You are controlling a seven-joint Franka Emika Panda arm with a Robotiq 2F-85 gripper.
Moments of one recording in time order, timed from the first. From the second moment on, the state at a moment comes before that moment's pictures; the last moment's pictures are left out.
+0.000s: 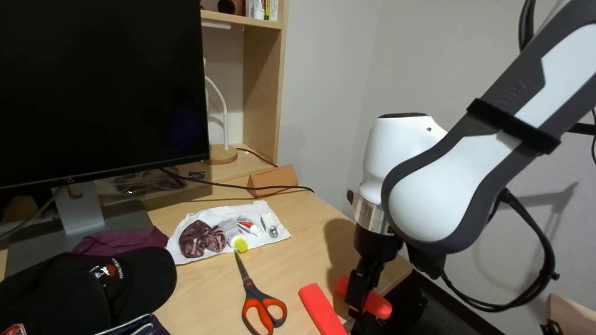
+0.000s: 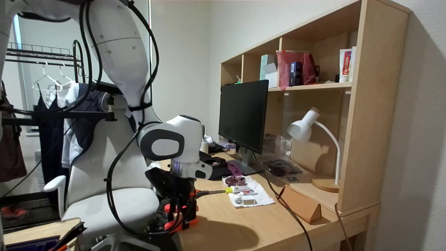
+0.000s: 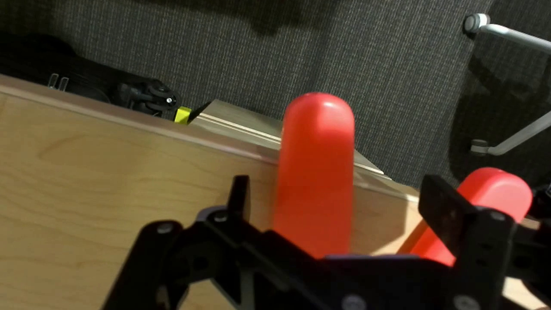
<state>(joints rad) 0.06 0.21 0.05 -2.58 0.17 2.72 -0.18</state>
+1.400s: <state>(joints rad) -0.12 0.27 0.02 -2.44 -0.03 2.50 -0.73</state>
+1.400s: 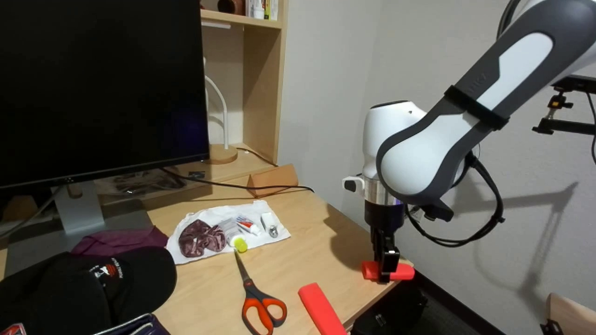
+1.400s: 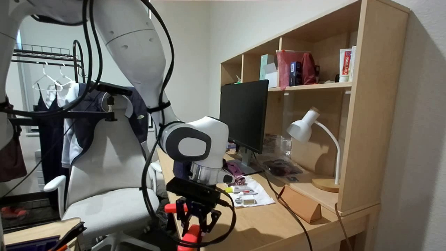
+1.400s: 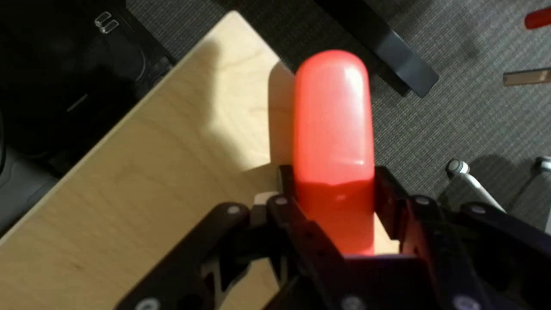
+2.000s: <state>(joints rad) -0.13 0.29 -0.01 -2.34 -0.20 2.50 -1.00</state>
